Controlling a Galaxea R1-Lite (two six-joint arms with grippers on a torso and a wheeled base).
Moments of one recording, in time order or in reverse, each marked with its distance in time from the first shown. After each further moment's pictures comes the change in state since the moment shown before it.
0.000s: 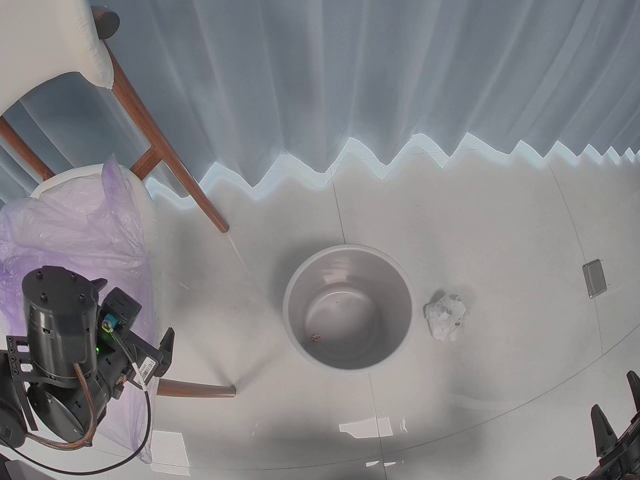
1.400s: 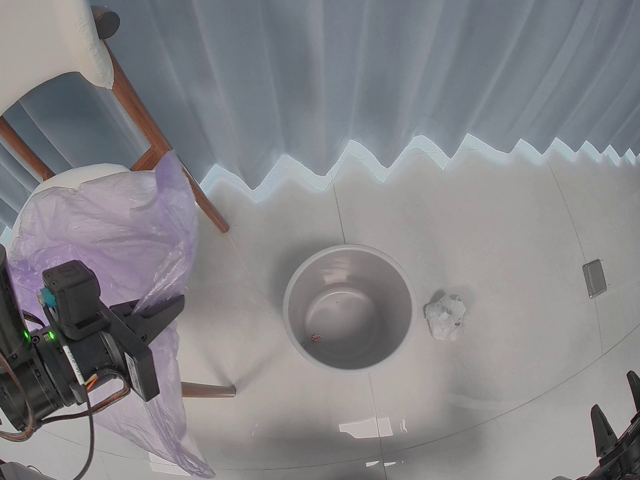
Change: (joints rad) left arm -0.015 -0.162 -0.015 -0.086 -0.549 -0.285; right arm 0.000 0.000 0.000 0.000 0.000 -0.001
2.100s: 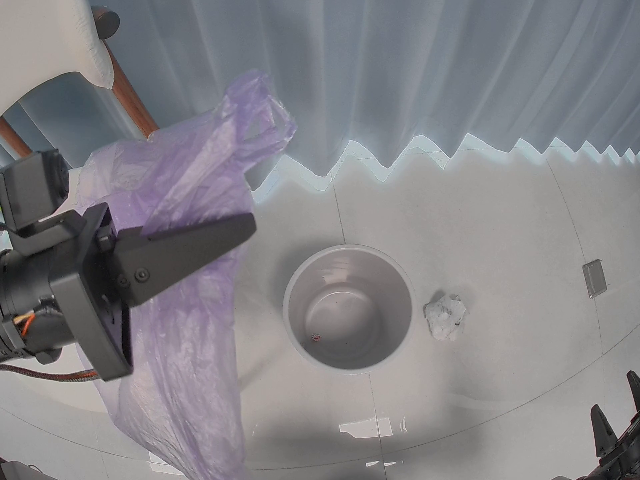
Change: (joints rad) left arm -0.037 0.031 -0.219 -0.107 -0.521 -0.244; right arm 0.000 0.000 0.000 0.000 0.000 -0.001
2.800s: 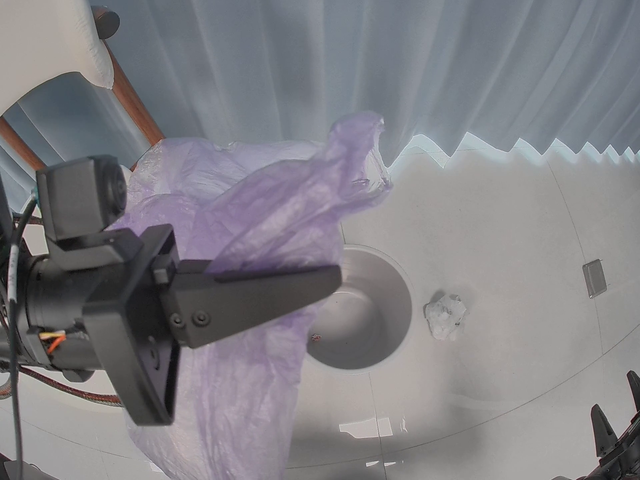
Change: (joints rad) left arm -0.052 0.093 -0.046 -0.006 -0.203 -0.086; right arm 0.000 0.000 0.000 0.000 -0.002 0.001
